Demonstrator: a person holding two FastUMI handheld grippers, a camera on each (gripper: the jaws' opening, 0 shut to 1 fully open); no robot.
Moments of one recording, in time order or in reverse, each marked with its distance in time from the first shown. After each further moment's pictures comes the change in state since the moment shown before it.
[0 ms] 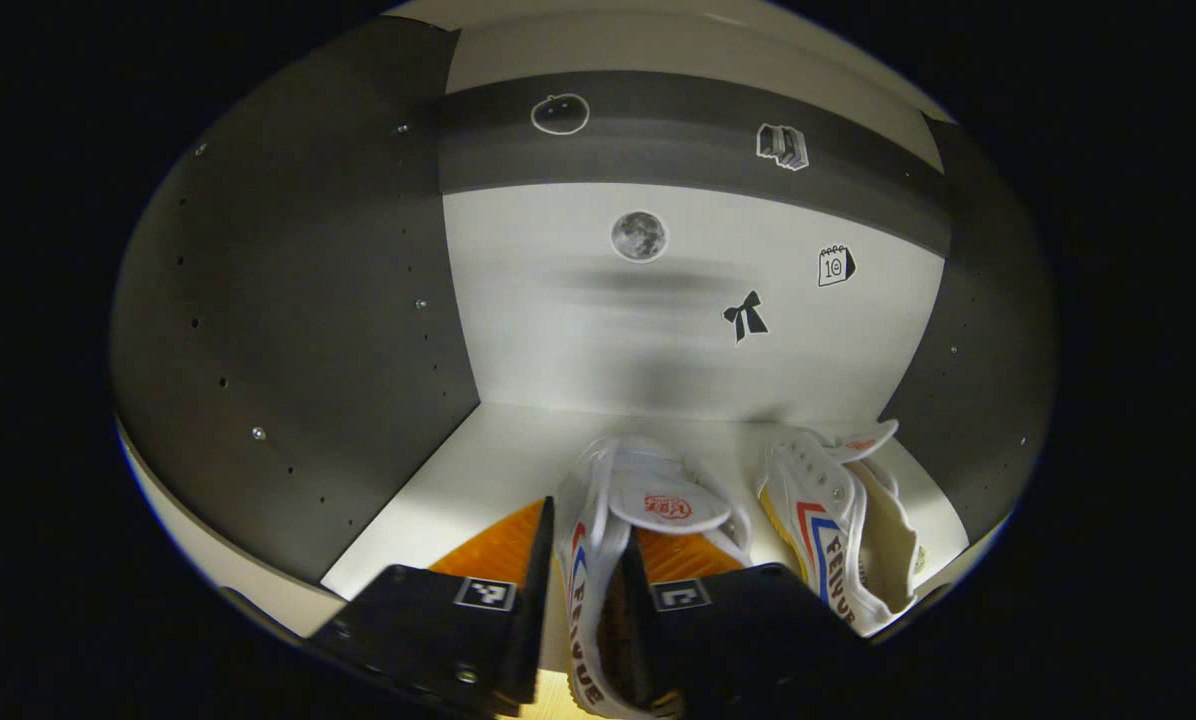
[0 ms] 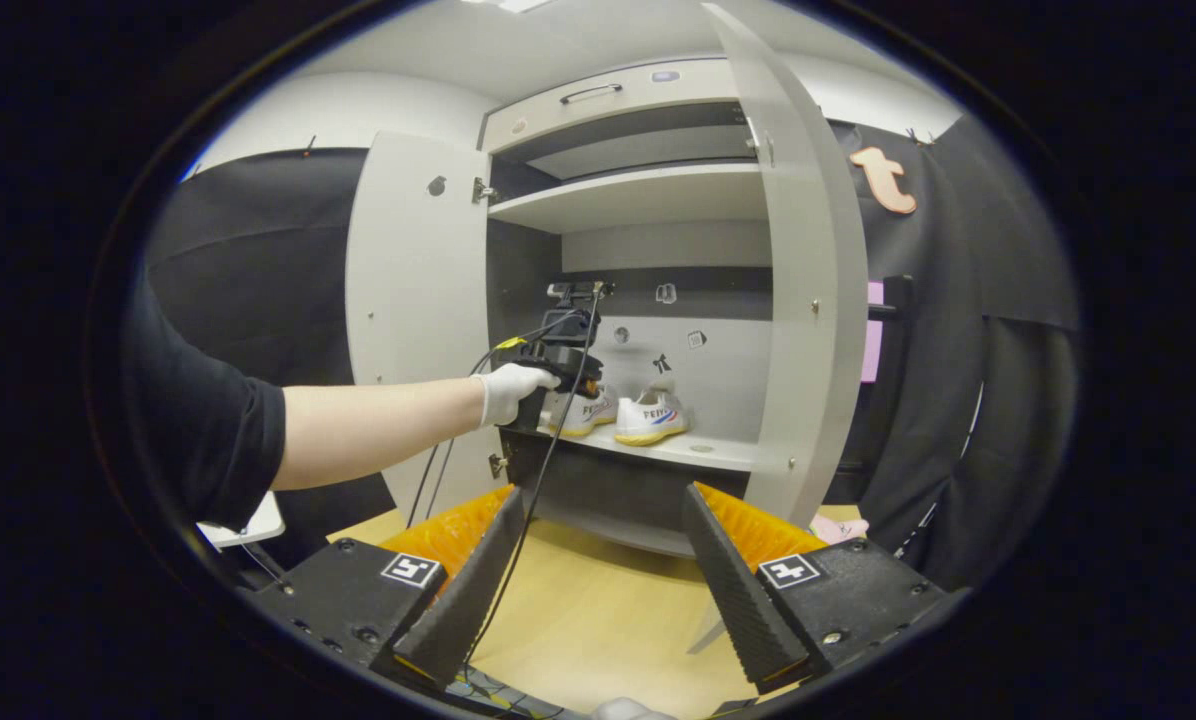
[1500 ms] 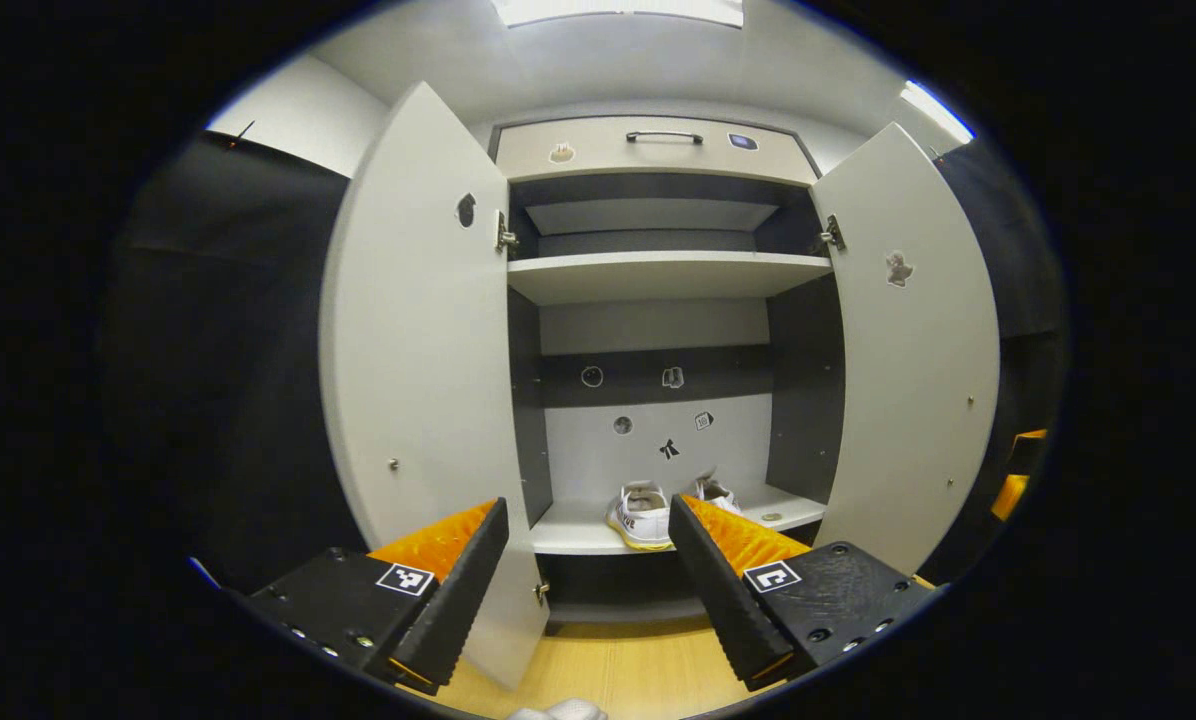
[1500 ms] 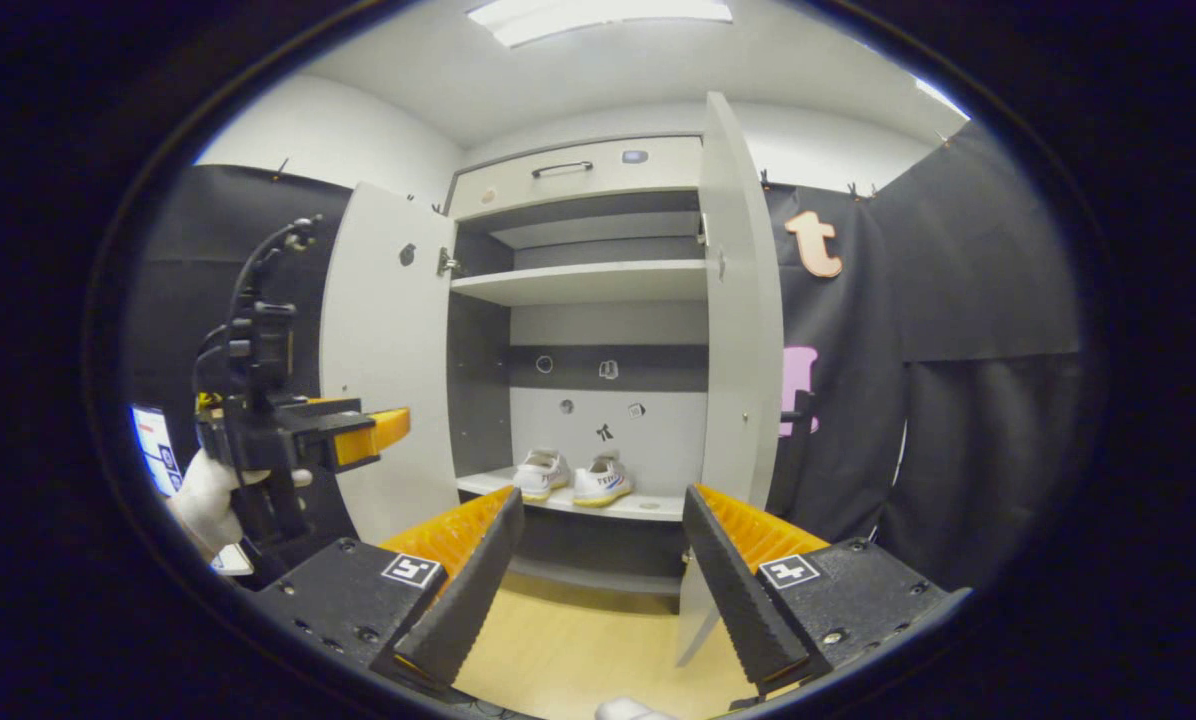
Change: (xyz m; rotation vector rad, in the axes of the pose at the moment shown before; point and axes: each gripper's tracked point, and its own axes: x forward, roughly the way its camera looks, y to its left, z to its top) left arm -0.366 0.063 -0.038 0.088 -0.585 -0.027; right arm -0.057 0.022 0.059 0.010 -0.199 -0.244
